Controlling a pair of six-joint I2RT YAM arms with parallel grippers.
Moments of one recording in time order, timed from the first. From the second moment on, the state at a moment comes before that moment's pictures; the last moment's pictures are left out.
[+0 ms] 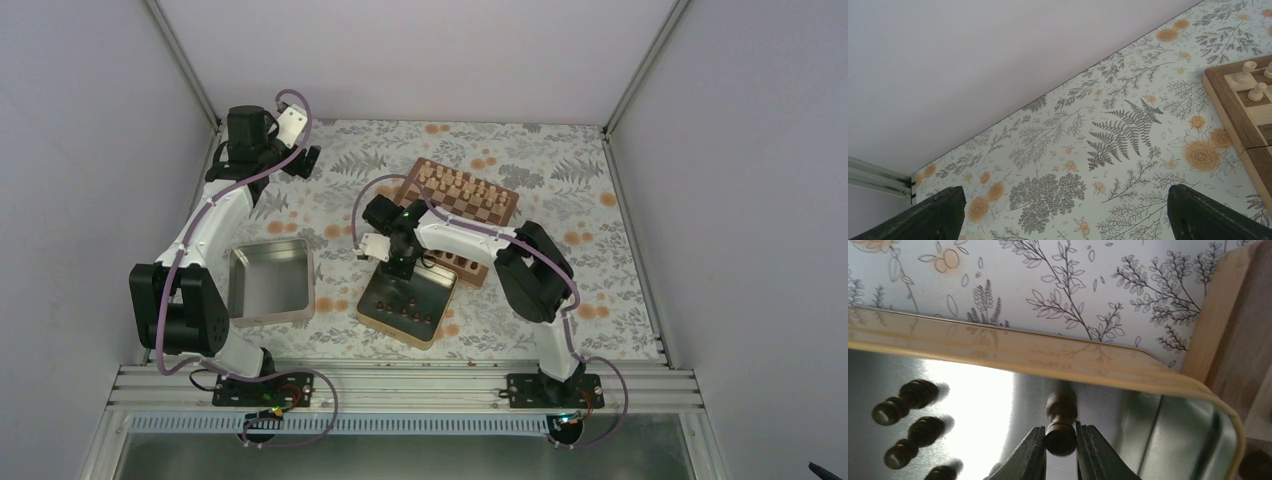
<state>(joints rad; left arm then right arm) -0.05 1.52 1.28 -0.26 0.19 0.43 0.91 2.05 1.57 -0.89 -0.09 -0.41</state>
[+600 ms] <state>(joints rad) -0.05 1.52 1.28 -0.26 0.19 0.43 0.93 1.98 1.56 -0.92 -0.05 -0.43</state>
